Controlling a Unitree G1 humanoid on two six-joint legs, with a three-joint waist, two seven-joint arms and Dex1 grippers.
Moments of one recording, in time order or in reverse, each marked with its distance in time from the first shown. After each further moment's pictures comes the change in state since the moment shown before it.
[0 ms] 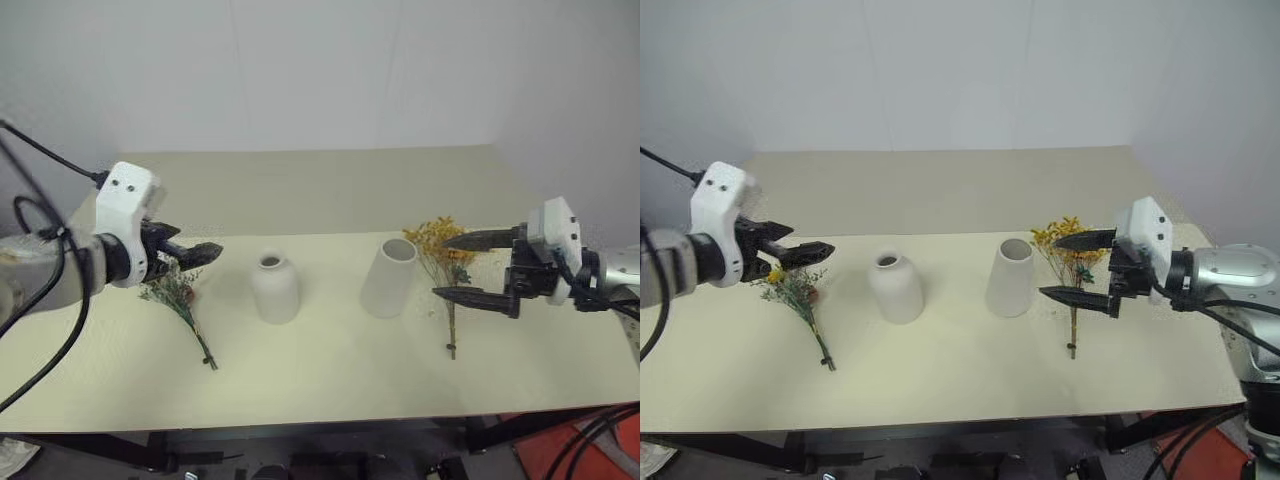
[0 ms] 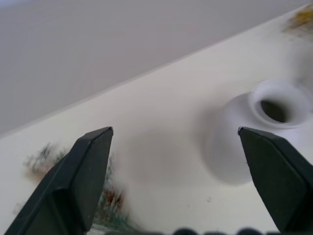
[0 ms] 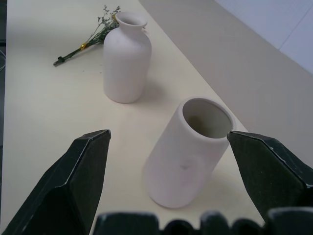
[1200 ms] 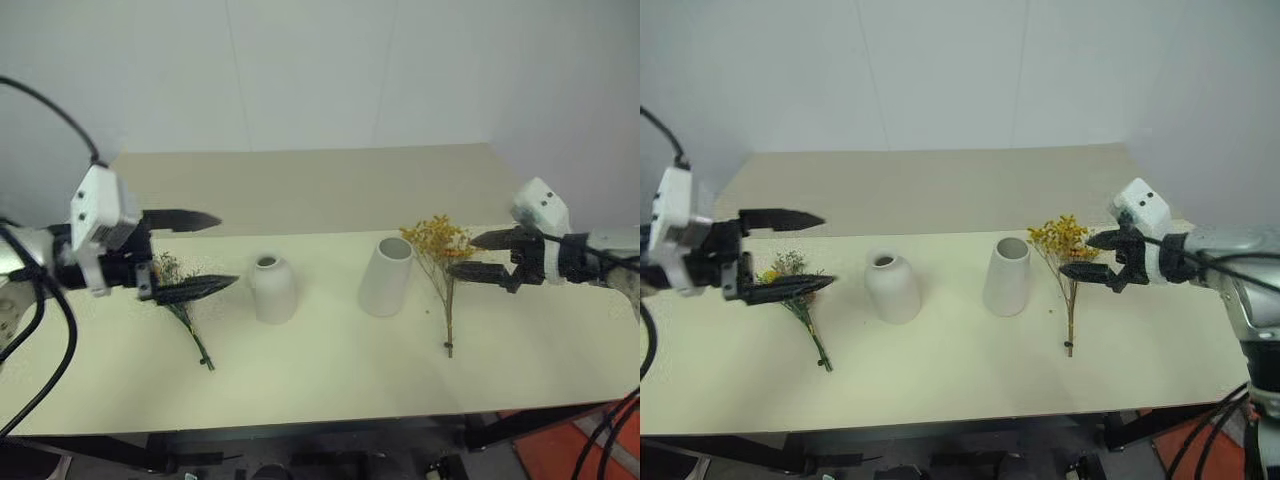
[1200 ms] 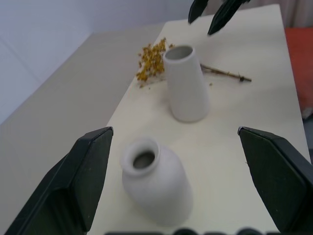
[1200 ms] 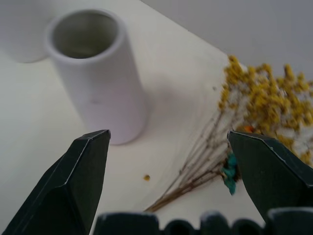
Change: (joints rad) left arm -0.067 -0.135 0.017 0.007 0.381 -0.360 -0.771; right arm -0.290 -0.061 0.211 0.114 -0.120 0.639 -0.257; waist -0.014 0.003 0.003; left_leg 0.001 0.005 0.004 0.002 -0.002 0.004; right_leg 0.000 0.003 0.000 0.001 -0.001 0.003
